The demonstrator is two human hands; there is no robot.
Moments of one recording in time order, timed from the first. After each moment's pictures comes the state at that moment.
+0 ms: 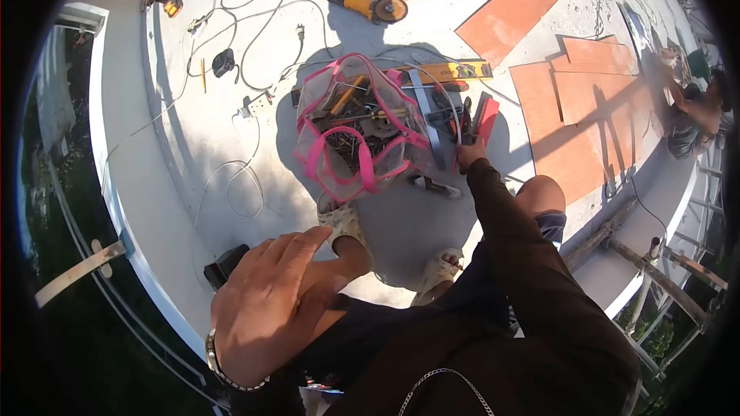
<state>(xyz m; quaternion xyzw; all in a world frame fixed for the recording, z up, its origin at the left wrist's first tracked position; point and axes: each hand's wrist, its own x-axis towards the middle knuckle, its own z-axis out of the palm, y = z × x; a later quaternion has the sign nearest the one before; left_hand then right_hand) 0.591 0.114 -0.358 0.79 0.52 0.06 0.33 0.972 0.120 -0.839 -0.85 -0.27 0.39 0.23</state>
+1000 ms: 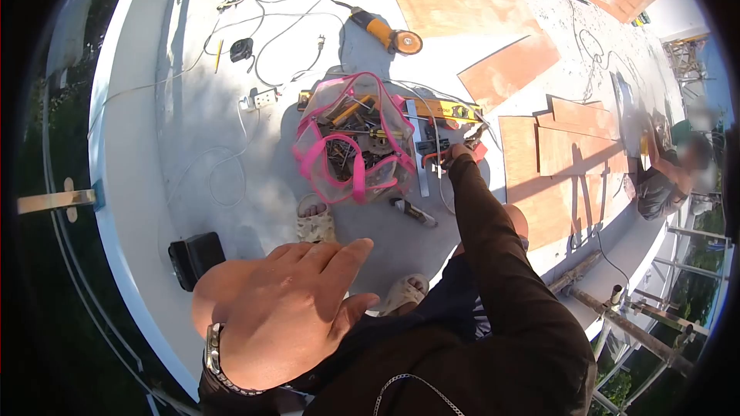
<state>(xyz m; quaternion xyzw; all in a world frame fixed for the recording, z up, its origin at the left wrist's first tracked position) 0.600 0.075 -0.336 0.80 0.52 0.05 0.31 0.982 0.224 -0.822 -0.87 -0.08 0.42 0.23</state>
